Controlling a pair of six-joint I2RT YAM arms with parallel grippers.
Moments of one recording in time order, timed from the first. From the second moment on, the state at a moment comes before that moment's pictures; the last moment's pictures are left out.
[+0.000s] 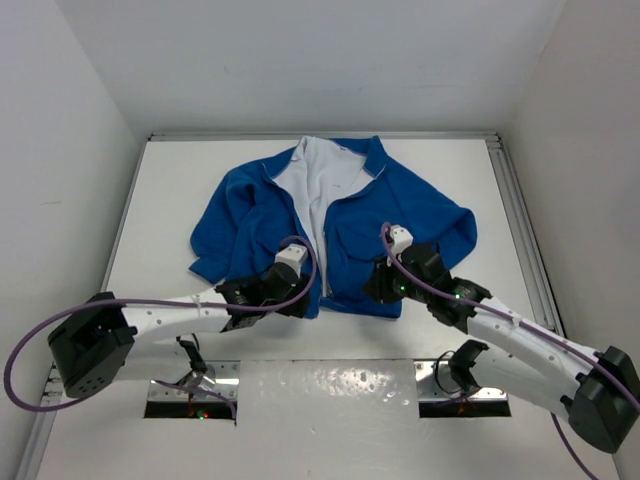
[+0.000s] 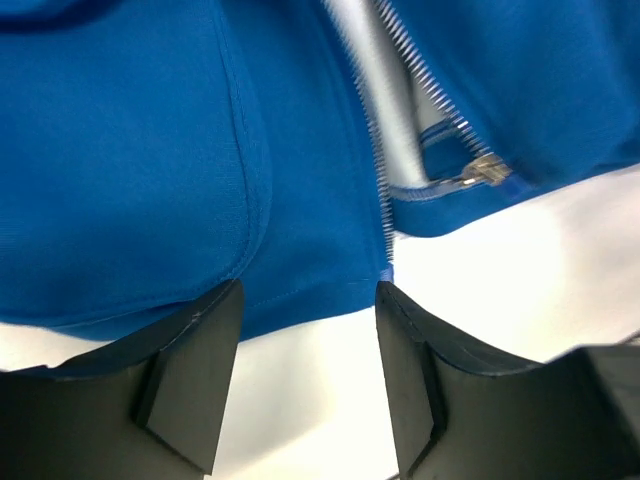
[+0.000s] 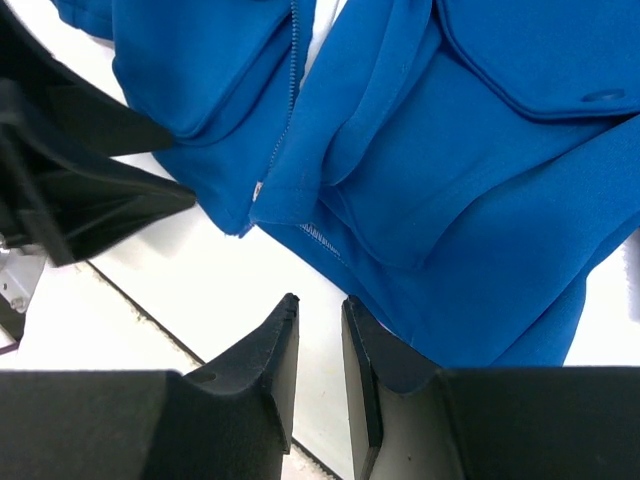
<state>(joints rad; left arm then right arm) -0.94 1.20 0.50 -0.11 -0.24 -0.56 0.71 0.91 0.46 -0.18 -0.09 0.43</state>
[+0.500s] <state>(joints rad) -1.02 1.51 0.60 -0.02 -0.38 -0.55 0.71 0.91 0.43 -0.17 -0.11 0.44</state>
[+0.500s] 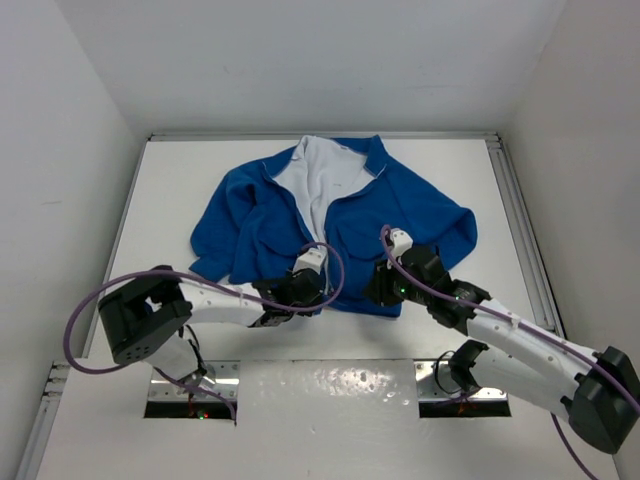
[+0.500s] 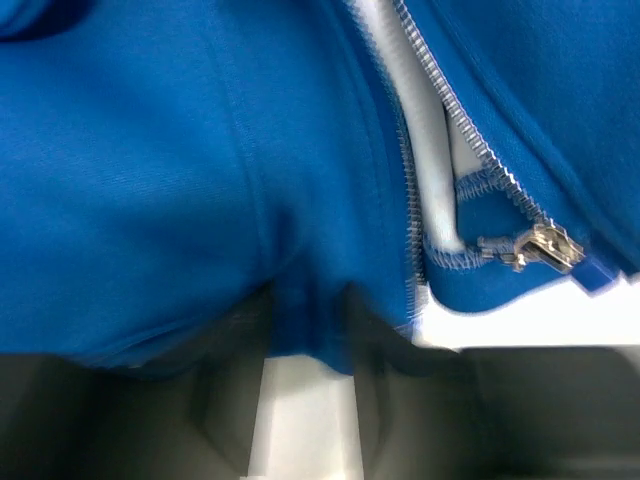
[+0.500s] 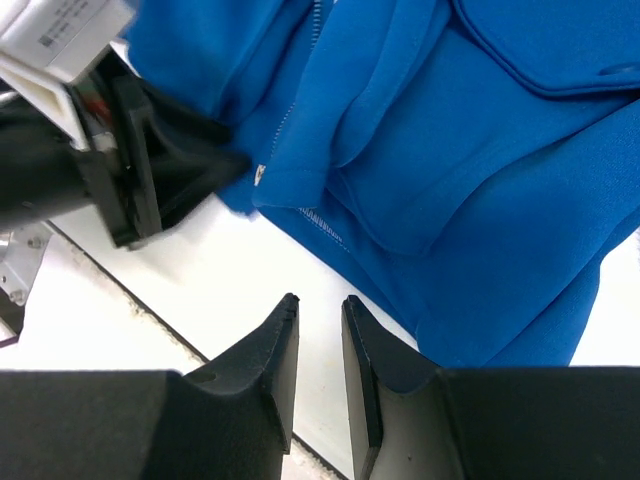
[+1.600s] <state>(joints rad) -1.09 0.78 0.21 0.27 -0.46 -0.78 0.74 1.11 0.45 0.27 -0.31 0.82</state>
